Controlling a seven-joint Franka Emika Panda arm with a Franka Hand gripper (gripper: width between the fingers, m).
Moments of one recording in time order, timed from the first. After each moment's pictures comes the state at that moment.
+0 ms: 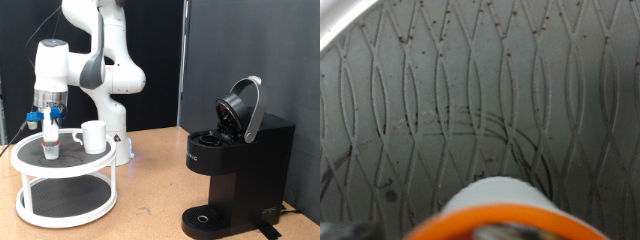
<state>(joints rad) -0.28 -0.39 -0.51 -2.78 -0.43 2.52 1.98</state>
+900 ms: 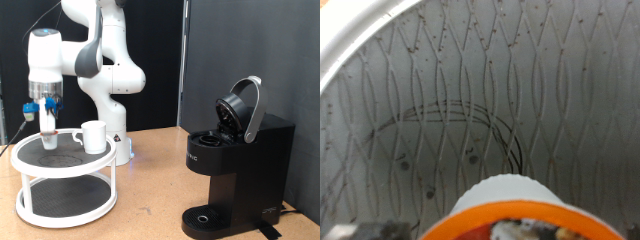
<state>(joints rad) -0.27 -0.47 -0.51 -2.70 -0.35 2.32 1.89</state>
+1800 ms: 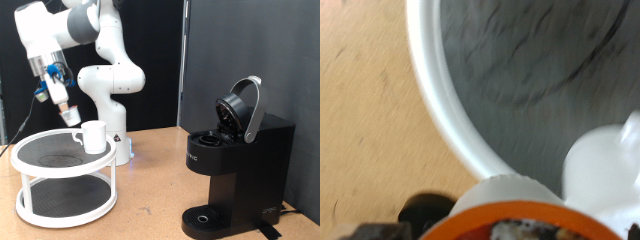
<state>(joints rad) -0.13 -0.55 -0.54 -2.57 0.09 2.09 1.80</state>
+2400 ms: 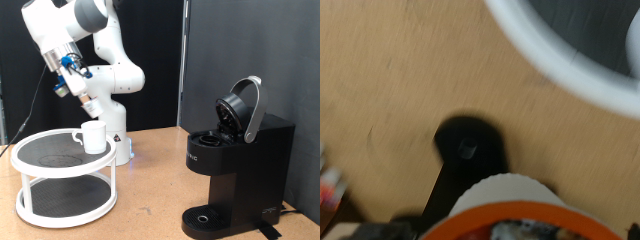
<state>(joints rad) -0.05 -0.56 -0.51 -2.53 0.32 2.04 1.86</state>
